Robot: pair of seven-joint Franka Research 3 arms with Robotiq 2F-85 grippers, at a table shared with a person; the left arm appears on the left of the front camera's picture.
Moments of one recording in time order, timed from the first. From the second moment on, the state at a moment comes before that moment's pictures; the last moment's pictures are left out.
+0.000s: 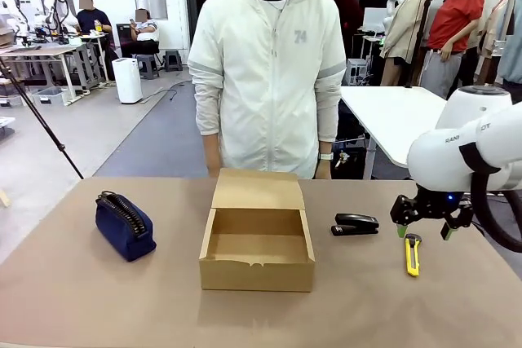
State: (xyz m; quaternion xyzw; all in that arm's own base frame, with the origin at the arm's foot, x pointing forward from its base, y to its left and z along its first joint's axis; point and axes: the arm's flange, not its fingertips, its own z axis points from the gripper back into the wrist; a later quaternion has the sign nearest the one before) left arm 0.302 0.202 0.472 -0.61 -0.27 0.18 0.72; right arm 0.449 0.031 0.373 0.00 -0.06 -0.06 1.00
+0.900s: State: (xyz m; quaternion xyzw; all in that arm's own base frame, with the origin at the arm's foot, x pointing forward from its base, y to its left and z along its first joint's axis) left arm 0.302 0.202 0.472 -0.61 -0.27 0.18 0.72; right arm 0.474 0.017 0.321 0.03 -0.01 -0.07 1.00
